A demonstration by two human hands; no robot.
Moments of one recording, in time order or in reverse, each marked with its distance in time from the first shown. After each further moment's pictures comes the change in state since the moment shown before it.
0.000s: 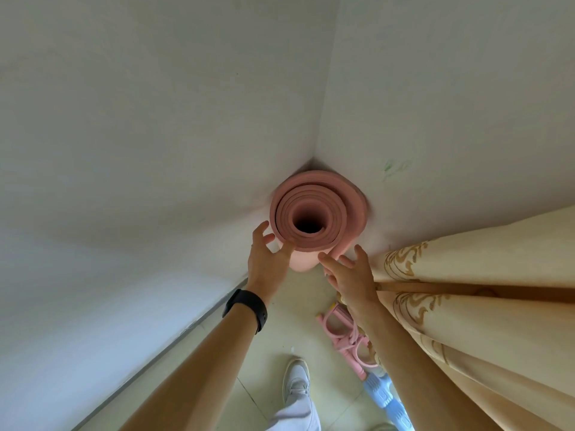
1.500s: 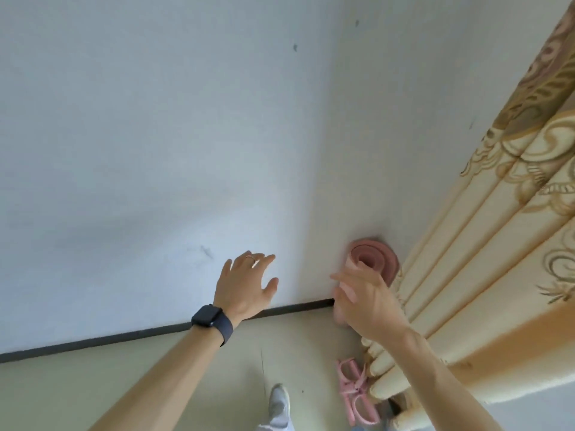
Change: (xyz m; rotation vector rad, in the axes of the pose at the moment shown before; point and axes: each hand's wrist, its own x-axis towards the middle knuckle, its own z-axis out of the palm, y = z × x) left_hand -0.547 -0.019 -0.200 0.918 0.555 0.431; right_hand -0.531 -0.084 -0.078 -1.186 -0.369 -1.189
